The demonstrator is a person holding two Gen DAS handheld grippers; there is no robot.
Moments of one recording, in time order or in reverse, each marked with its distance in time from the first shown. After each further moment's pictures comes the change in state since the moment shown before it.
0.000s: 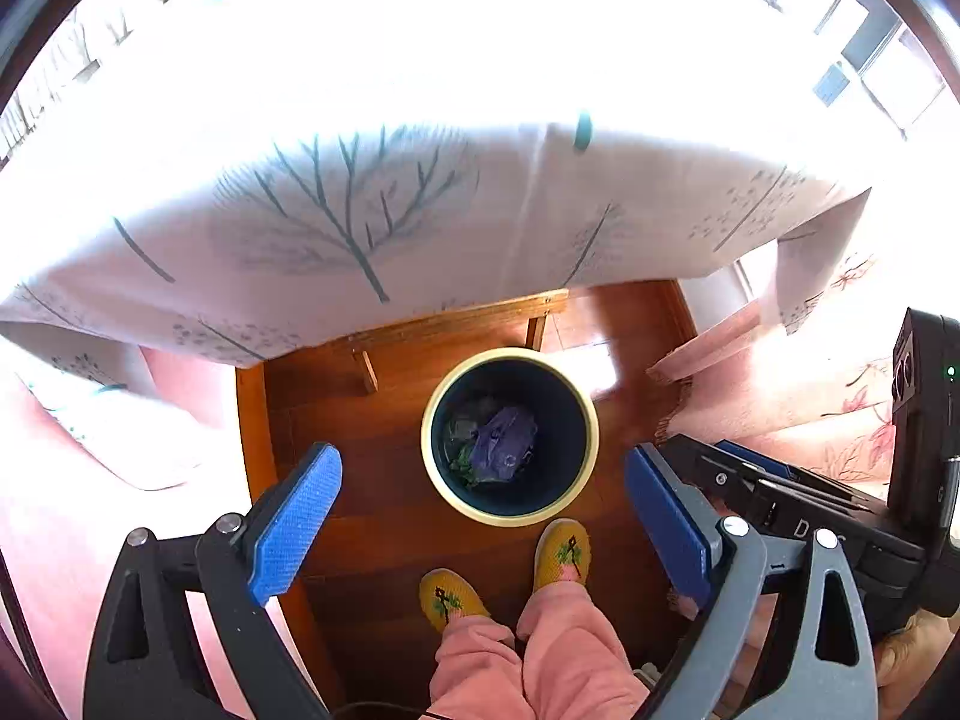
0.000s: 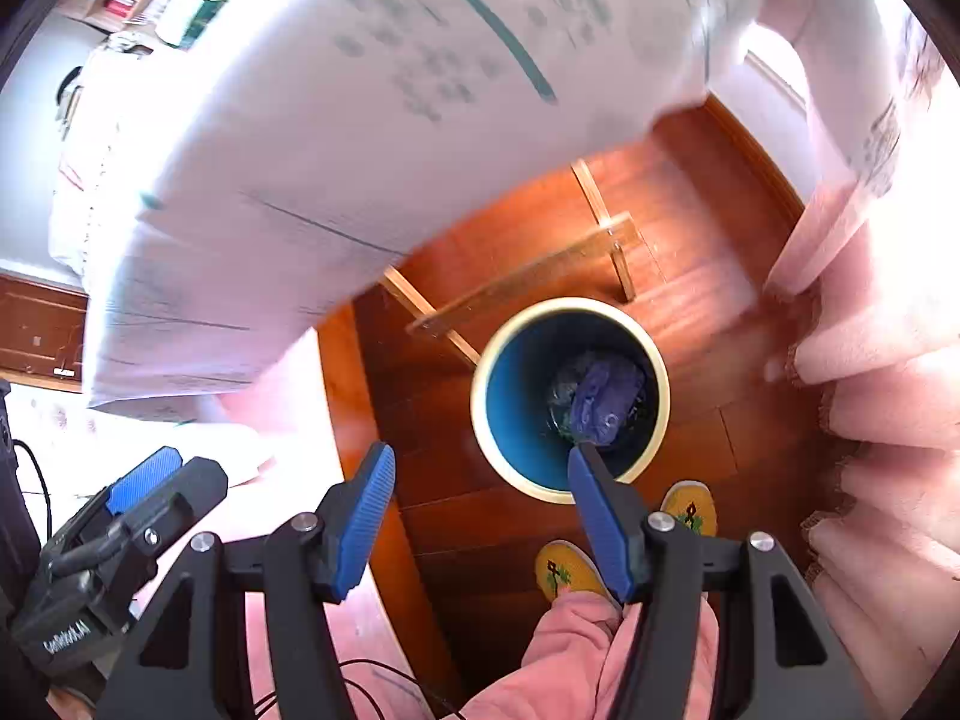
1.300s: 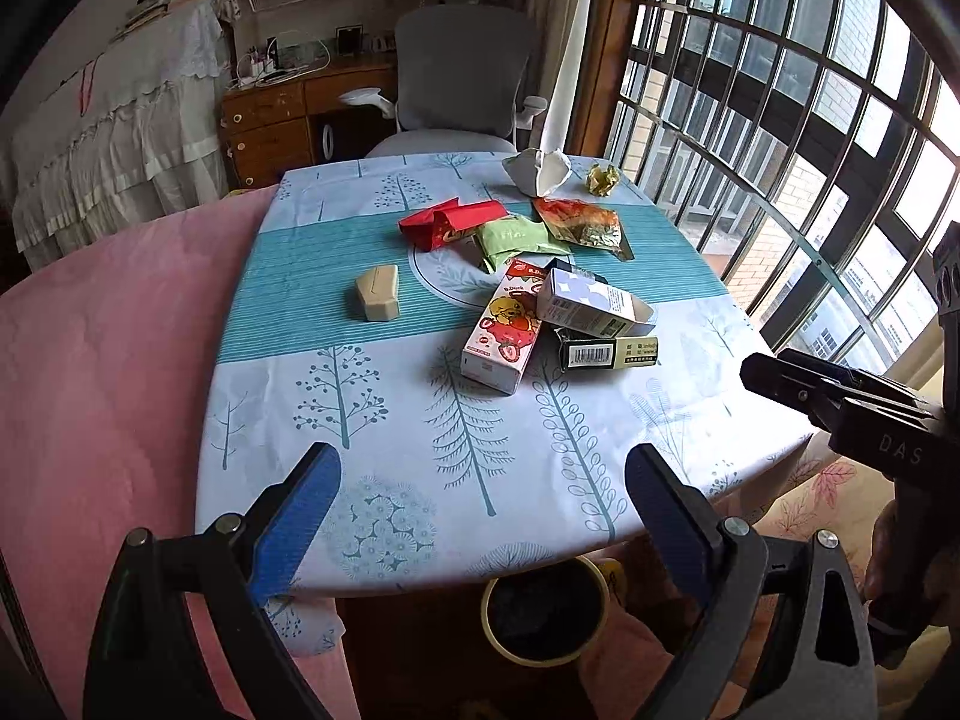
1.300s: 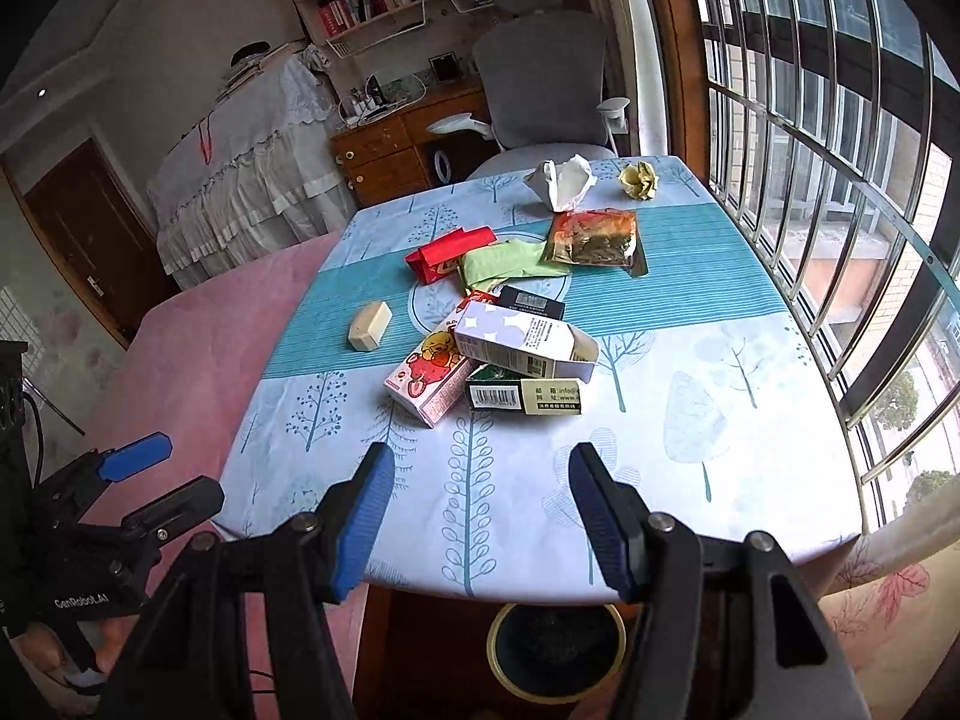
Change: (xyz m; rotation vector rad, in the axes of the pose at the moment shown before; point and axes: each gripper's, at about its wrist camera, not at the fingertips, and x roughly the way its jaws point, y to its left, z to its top) left arm -0.182 0.065 0.138 -0.006 -0.335 0.051; right arm -0.172 0.188 0.142 -0.462 -0.361 -0.022
